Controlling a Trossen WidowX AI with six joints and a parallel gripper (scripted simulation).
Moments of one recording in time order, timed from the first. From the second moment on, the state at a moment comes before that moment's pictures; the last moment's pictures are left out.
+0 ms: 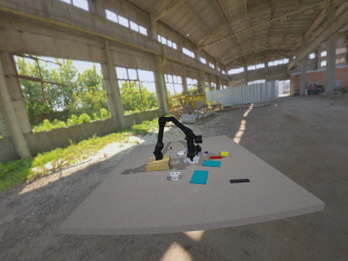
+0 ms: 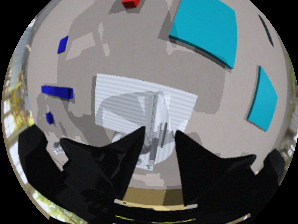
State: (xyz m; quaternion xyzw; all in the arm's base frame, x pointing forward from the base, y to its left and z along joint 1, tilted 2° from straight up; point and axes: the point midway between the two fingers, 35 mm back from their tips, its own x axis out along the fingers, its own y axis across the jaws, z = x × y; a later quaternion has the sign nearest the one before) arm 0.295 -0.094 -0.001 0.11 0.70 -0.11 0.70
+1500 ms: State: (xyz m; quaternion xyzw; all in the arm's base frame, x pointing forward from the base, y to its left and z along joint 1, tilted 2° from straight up) arm 0.295 -0.094 -0.001 0.11 0.70 -0.11 0.70
